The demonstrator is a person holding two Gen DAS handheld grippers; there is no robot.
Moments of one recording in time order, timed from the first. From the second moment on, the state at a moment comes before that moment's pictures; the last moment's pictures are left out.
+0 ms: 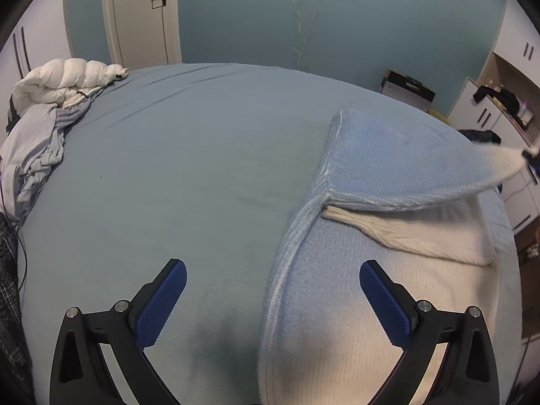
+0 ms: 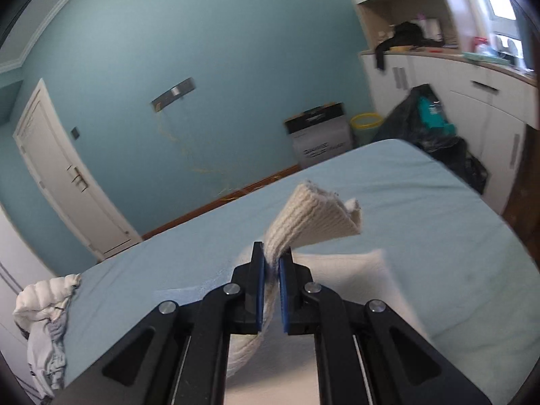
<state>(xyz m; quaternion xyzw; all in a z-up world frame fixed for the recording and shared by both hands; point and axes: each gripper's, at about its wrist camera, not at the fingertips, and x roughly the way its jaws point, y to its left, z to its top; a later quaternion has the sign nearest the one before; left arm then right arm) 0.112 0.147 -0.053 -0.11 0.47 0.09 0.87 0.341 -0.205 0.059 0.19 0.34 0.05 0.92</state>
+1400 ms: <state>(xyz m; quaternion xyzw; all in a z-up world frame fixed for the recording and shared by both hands) 0.123 0.093 -0.066 -0.04 0.49 0.06 0.87 0.336 -0.189 -0.139 0.42 0.57 0.07 0.70</state>
